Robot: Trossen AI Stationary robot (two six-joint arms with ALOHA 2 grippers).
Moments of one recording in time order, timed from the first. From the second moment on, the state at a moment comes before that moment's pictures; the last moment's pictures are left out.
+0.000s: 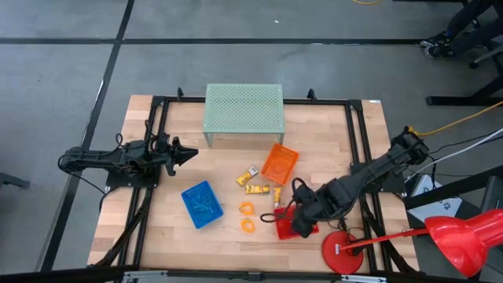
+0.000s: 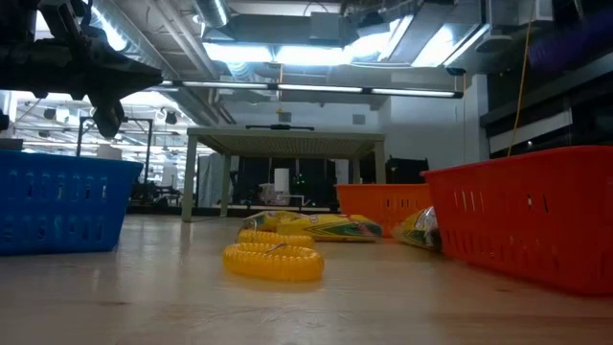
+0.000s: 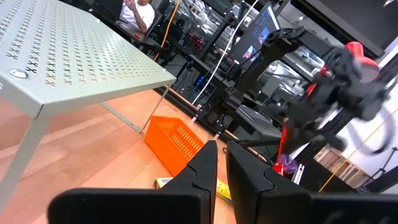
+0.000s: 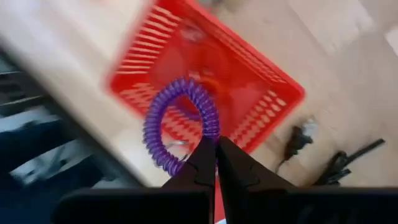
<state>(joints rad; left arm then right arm) -0.04 0.00 0.01 0.04 -0.21 -0.61 0.59 1.64 1.40 -1.15 -0.01 1.31</state>
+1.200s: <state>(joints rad) -0.04 0.00 0.01 0.04 -0.21 -0.61 0.47 1.55 1.21 -0.72 0.13 1.28</state>
